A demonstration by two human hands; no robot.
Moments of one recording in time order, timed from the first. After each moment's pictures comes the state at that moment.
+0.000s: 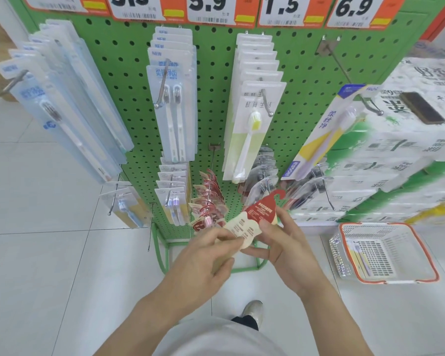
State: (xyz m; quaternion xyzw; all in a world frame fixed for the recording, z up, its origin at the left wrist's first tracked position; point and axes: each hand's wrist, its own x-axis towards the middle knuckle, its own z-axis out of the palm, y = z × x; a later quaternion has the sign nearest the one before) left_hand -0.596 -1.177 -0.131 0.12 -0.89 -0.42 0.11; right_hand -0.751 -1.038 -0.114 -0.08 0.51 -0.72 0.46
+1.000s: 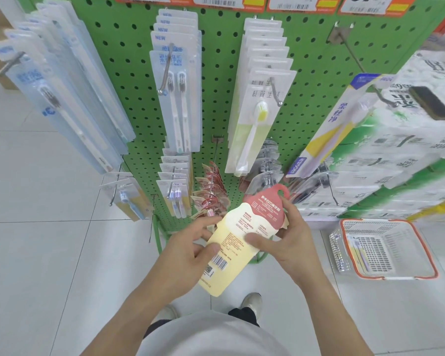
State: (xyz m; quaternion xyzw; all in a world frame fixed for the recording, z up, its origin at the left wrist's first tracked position) left_hand -0.588 -1.185 -0.112 0.30 -0.72 -0.62 0.05; right_hand -0.753 -1.037 -0.126 -0.15 0.72 -0.60 0.31
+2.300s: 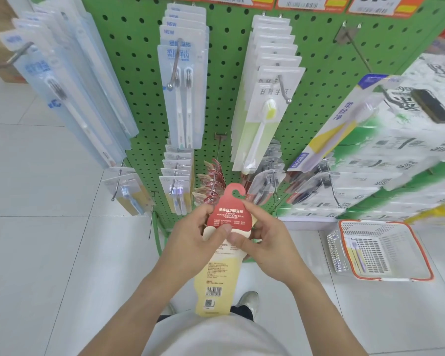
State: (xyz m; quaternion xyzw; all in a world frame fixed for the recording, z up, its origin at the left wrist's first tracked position) left_hand -0.604 -1.188 -0.115 0.32 -0.74 -0.59 0.12; right_hand -0.731 -1.059 -0.116 -0.30 0.71 -0.53 0.36
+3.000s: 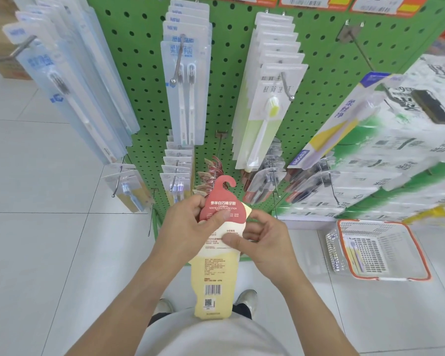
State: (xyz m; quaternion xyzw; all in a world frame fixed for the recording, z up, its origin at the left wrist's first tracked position) left_hand -0.610 -1.201 -0.103 0.36 -0.74 -0.55 0.14; right_hand -0.719 -1.061 -0.121 -0.22 0.67 -0.60 0.38
